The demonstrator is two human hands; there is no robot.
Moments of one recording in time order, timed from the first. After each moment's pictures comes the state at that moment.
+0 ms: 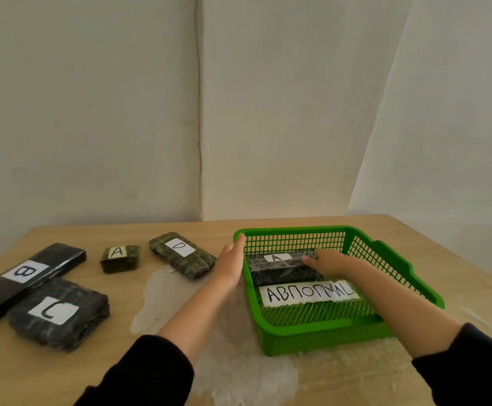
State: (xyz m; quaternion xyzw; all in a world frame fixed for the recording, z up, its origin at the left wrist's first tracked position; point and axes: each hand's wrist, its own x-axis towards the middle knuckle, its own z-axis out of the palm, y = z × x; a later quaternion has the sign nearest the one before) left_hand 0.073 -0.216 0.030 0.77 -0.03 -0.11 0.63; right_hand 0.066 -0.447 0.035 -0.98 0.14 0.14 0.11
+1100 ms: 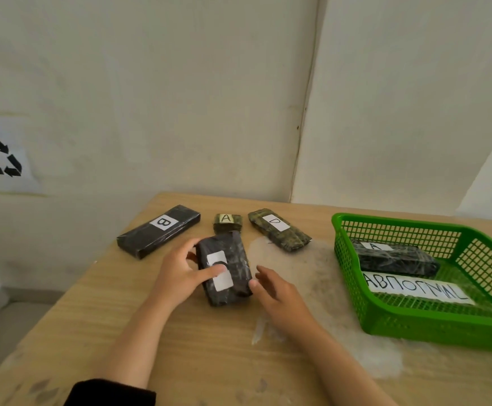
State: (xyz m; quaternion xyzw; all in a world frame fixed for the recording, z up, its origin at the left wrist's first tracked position) left_hand 0.002 0.044 -0.014 0.86 -0.02 0.15 0.48; right_hand -0.010 -0.169 -0.043 -0.87 -0.11 0.03 0.49
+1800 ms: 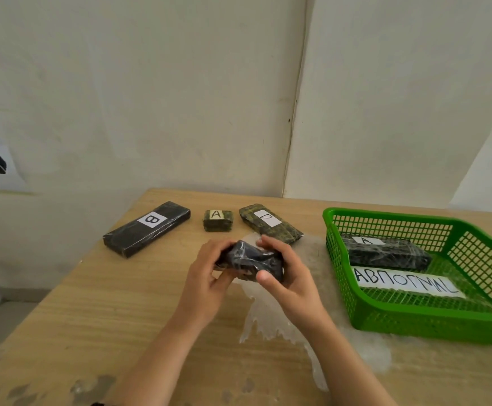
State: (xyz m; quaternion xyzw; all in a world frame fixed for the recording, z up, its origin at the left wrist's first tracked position) left_hand -0.017 -0.019 -0.023 0.79 -0.21 0.27 0.50; right_hand -0.025 -0.192 -0.013 -0.70 -0.22 -0.10 0.67
